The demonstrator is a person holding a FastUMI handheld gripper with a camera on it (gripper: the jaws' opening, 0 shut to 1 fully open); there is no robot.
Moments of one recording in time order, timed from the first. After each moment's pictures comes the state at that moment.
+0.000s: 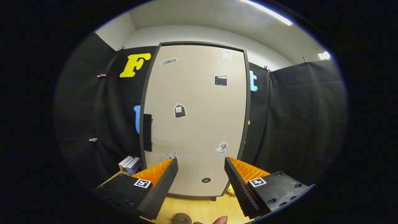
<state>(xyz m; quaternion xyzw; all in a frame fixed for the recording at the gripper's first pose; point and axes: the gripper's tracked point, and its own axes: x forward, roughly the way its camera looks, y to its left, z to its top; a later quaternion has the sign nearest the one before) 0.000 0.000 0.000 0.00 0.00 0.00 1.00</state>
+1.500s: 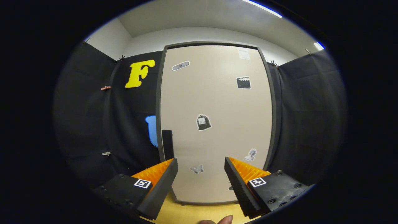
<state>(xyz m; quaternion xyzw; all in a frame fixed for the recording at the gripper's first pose) 0.051 0.090 0.034 0.06 -0.01 0.05 1.00</state>
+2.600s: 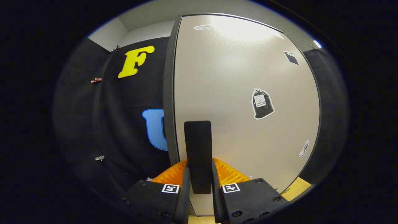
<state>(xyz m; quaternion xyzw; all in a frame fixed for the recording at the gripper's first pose) 0.170 0.182 -0.005 0.06 0.00 0.04 1.00</state>
